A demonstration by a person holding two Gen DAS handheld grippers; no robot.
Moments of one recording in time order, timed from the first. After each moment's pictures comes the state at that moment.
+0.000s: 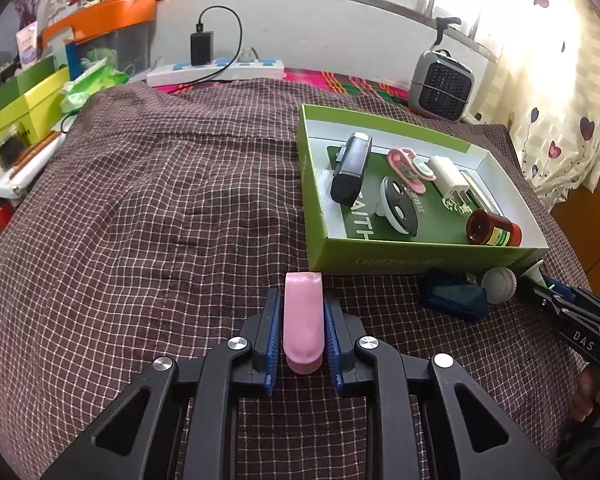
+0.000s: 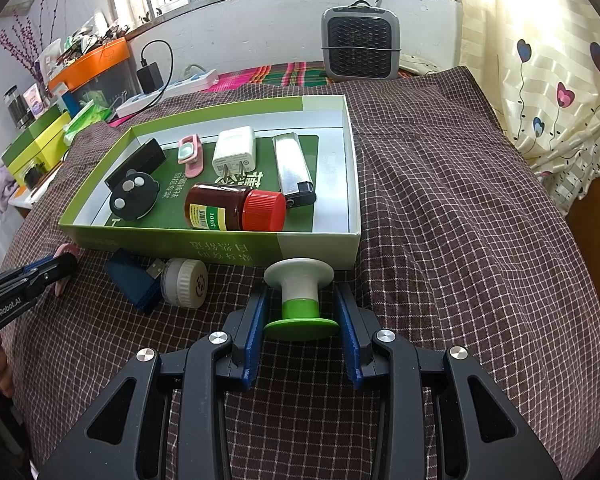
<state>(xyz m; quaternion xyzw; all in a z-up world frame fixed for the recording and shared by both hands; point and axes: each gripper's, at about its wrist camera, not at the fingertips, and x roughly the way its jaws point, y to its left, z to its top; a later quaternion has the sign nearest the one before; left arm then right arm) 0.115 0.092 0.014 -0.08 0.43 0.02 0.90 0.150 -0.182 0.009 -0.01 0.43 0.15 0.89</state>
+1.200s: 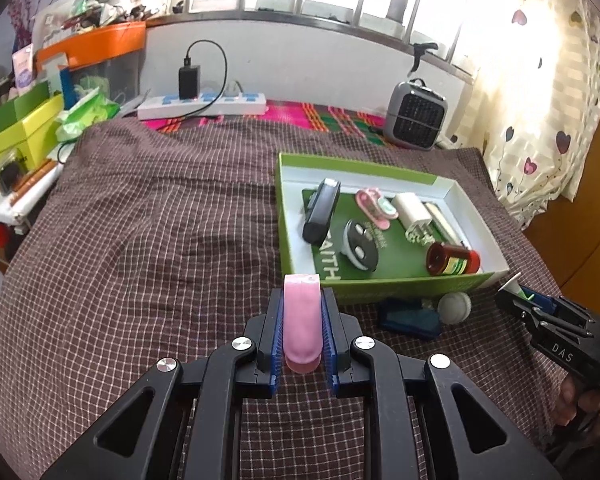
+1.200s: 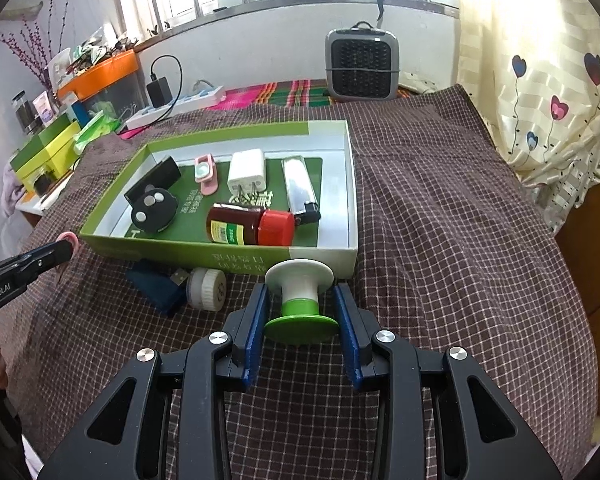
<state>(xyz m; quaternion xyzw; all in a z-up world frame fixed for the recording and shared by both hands) 0.106 0.089 0.054 -0.08 0.39 -0.01 0.92 0.138 -0.185 0.032 -0.01 0.40 0.16 0.90</state>
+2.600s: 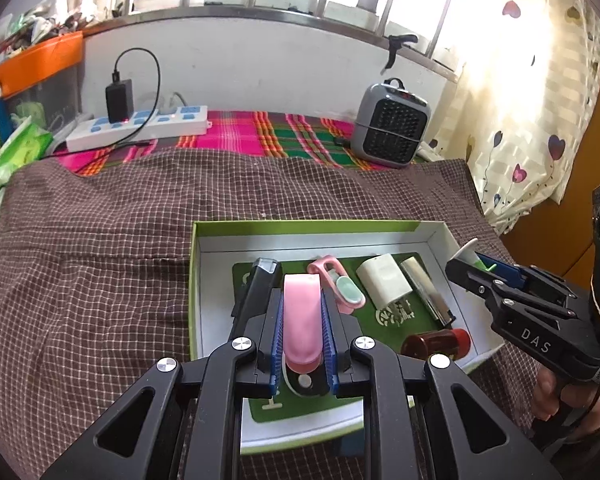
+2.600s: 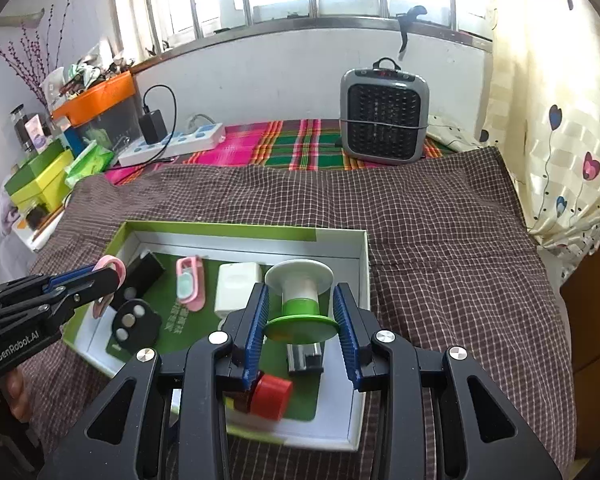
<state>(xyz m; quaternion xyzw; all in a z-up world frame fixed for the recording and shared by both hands) 0.209 0.054 0.056 -0.08 0.40 -0.06 0.91 0.227 -0.159 0.055 -0.02 0.38 0.18 0.91</state>
